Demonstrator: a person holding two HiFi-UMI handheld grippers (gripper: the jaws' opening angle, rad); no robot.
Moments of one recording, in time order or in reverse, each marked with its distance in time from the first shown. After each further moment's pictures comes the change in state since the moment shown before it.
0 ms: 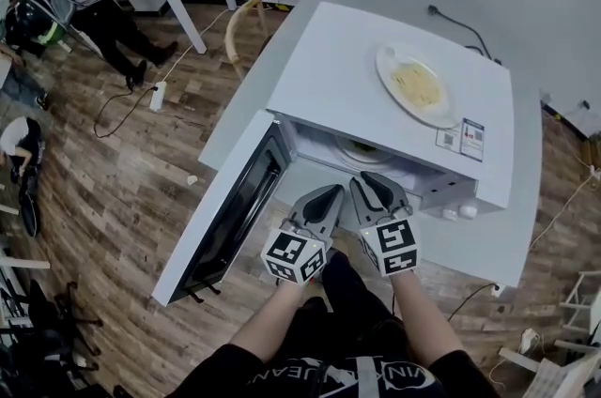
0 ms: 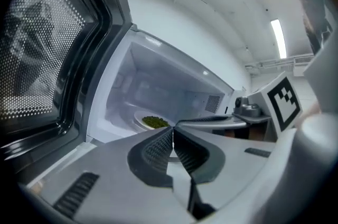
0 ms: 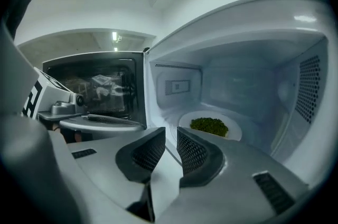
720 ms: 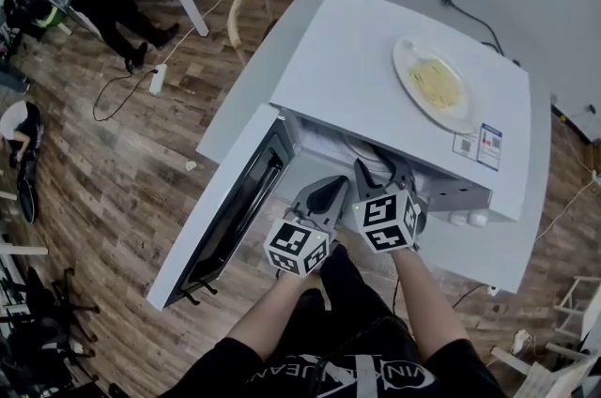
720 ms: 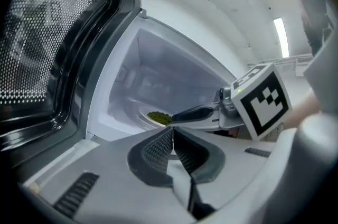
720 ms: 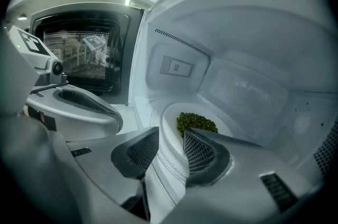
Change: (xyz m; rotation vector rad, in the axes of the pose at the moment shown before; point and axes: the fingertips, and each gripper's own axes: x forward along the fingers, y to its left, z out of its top) left arm 0.016 0.019 -0.013 -0.008 0.023 0.010; right arm 0.048 -0.032 -0.021 -0.268 0.226 -0.096
